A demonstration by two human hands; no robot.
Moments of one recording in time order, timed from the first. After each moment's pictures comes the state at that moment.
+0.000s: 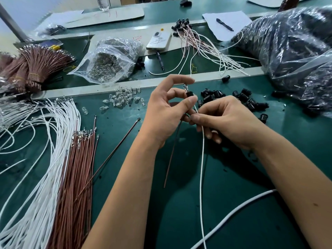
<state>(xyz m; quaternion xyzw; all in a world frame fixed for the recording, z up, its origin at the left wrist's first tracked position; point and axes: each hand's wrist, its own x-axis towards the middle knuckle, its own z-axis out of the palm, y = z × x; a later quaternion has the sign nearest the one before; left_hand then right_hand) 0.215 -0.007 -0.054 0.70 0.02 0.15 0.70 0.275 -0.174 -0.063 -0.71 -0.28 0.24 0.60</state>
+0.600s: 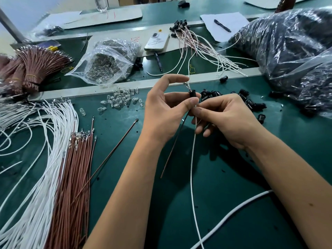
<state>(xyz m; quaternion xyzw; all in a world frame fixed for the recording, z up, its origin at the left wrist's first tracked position) 0.215 -0.013 -0.056 0.67 0.02 0.19 0.72 0.274 -0.168 -0.065 -0.66 -0.23 0.20 0.68</state>
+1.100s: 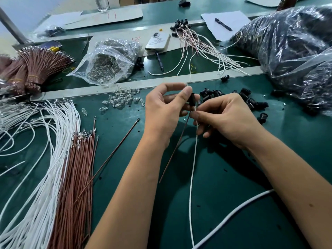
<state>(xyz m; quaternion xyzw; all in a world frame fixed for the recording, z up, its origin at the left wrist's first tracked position) 0.216 -0.016 -0.055 0.64 0.11 0.18 0.74 0.276 -0.169 -0.071 -0.70 -0.25 0.16 0.64</state>
